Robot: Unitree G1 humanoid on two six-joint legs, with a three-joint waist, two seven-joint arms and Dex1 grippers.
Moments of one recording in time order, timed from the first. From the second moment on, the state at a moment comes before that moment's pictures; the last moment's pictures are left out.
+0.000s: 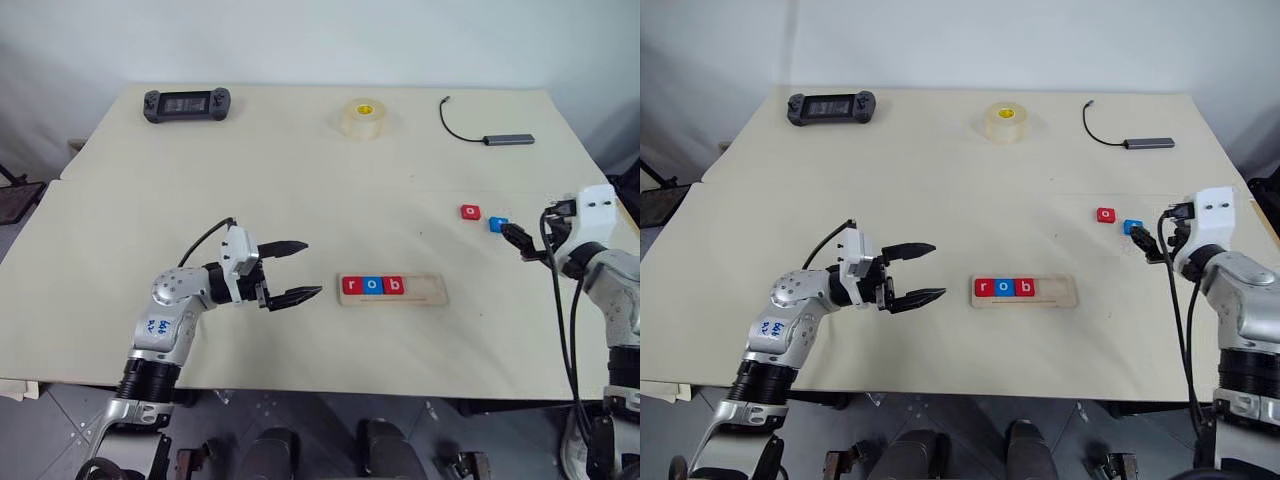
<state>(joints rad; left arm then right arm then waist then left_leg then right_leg) -0.44 0.41 -0.02 0.13 -0.40 0.12 -1.07 -0.51 -0.71 -0.31 0.26 0.33 0.65 0.44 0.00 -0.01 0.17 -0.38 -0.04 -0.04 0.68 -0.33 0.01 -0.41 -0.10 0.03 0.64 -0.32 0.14</state>
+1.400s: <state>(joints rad) -0.49 0.39 -0.04 0.16 -0.39 0.09 -1.05 -1.02 -0.46 -0.24 1.00 0.19 0.44 0.24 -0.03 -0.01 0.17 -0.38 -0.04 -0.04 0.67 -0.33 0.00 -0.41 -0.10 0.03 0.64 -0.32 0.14</state>
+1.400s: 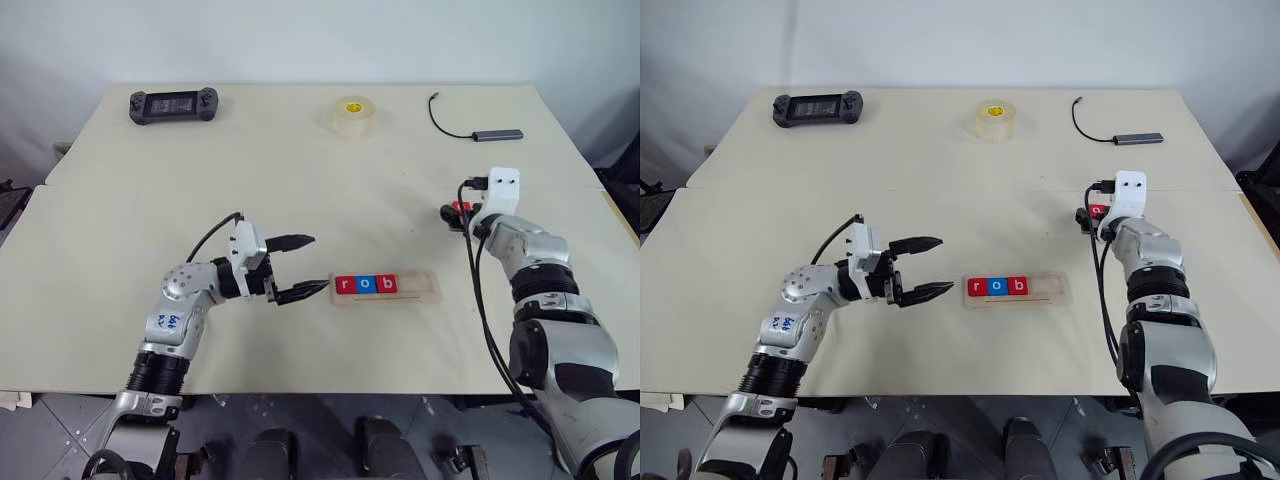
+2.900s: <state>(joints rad) -0.51 0.40 -0.06 0.17 -0.39 0.11 -1.14 -0.18 -0.66 -0.36 -0.42 0.44 1.14 0.44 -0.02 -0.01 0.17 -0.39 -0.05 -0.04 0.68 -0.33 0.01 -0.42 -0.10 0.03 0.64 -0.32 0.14</state>
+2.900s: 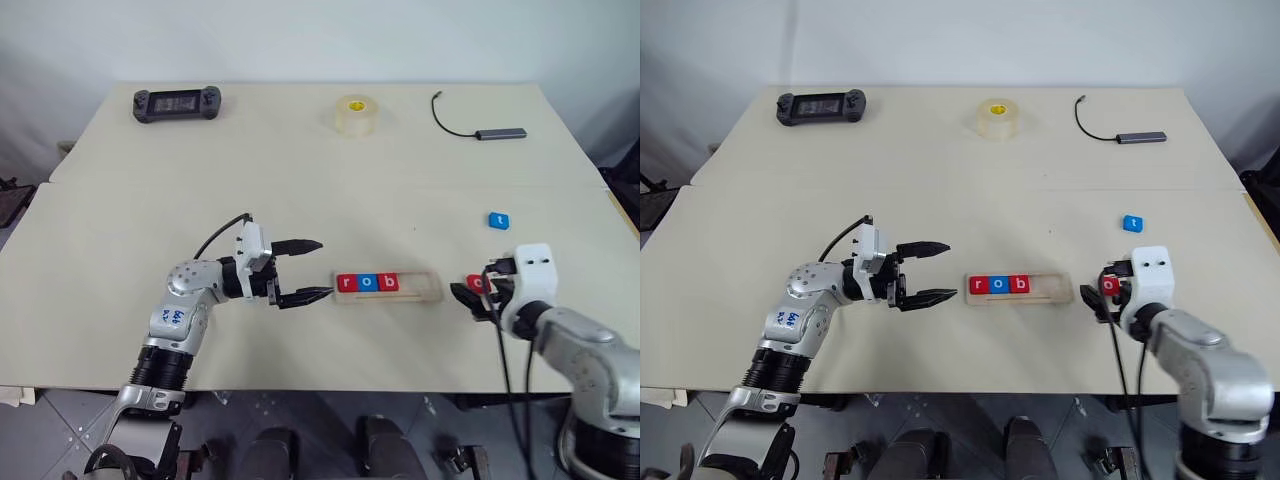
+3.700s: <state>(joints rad) -0.49 0.48 -0.04 0.12 -0.40 0.13 -1.20 -0.57 -0.93 0.06 0.63 0.17 0.05 1.39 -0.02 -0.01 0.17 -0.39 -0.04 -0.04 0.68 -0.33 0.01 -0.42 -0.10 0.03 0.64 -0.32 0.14</state>
